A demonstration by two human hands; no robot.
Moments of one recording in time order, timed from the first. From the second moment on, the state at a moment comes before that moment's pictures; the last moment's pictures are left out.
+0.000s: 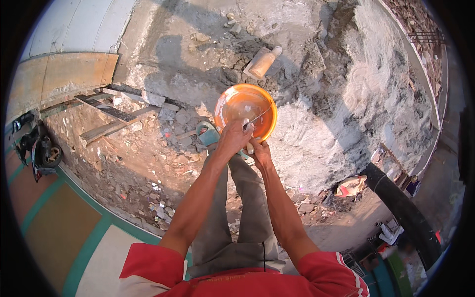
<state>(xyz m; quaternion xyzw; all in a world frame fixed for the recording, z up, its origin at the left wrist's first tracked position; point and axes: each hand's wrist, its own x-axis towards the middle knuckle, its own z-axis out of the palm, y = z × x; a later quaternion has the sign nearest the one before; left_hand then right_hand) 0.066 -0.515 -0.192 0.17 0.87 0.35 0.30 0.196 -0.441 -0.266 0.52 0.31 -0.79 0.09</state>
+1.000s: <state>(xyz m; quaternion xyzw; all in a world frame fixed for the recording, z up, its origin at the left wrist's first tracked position) 0.040 -0.516 -0.254 0.33 0.82 0.27 0.39 0.161 -0.475 -0.309 0.57 0.11 -0.82 0.04</state>
